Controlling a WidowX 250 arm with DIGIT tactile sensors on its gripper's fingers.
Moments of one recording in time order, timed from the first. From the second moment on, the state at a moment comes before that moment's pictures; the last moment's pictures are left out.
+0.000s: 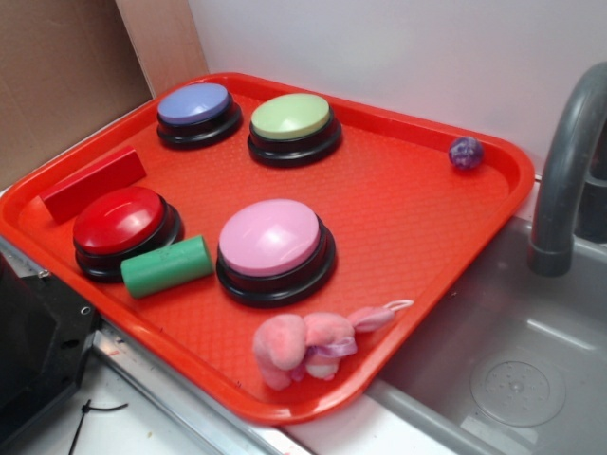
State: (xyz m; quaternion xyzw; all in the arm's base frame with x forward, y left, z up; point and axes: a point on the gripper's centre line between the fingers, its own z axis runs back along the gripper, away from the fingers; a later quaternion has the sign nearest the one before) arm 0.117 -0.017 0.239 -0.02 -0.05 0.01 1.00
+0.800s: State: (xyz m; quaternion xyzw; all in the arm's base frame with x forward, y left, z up) arm 0.090 0.073 0.164 0.02 -0.07 0.09 0.99
